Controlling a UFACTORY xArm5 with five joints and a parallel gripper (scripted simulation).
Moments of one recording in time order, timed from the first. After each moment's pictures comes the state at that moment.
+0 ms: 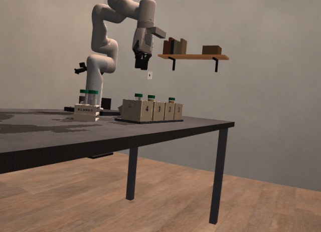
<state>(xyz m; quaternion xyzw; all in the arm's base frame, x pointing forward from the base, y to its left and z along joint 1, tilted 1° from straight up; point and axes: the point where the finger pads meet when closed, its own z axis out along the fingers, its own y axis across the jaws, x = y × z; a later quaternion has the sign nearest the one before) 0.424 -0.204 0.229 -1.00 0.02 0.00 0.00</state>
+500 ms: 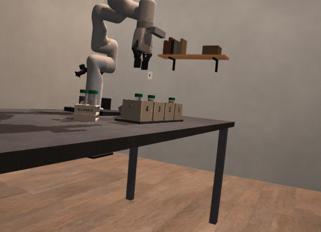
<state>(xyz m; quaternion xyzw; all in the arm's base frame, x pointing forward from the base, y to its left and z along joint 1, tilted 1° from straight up) 0.423 -0.206 0.229 -1.00 0.03 0.00 0.00</state>
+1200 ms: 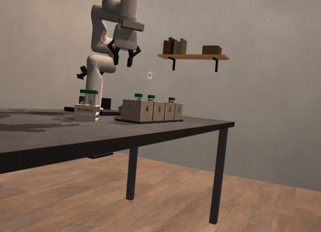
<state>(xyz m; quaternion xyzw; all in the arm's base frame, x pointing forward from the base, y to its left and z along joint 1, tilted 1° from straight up) 0.378 -0.279 0.228 -0.95 0.31 0.00 0.00</state>
